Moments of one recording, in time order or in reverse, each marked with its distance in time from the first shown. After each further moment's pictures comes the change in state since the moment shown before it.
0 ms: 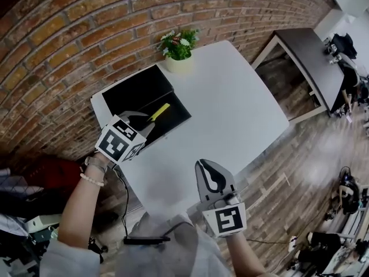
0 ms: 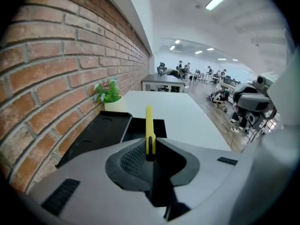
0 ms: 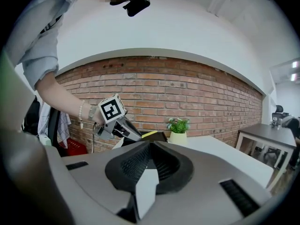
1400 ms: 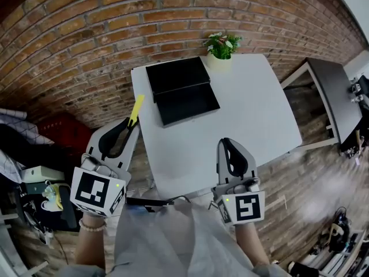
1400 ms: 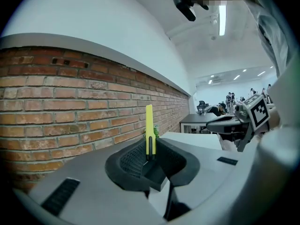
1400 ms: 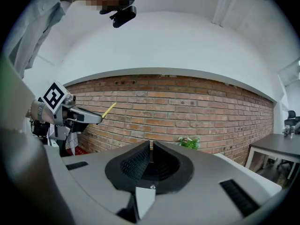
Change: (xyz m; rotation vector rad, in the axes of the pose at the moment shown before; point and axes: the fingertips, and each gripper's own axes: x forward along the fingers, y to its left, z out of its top) left arm -0.266 -0.079 -0.011 -0.204 -0.550 0.591; right arm -0.034 0.039 0.066 -0.054 -0.118 0.125
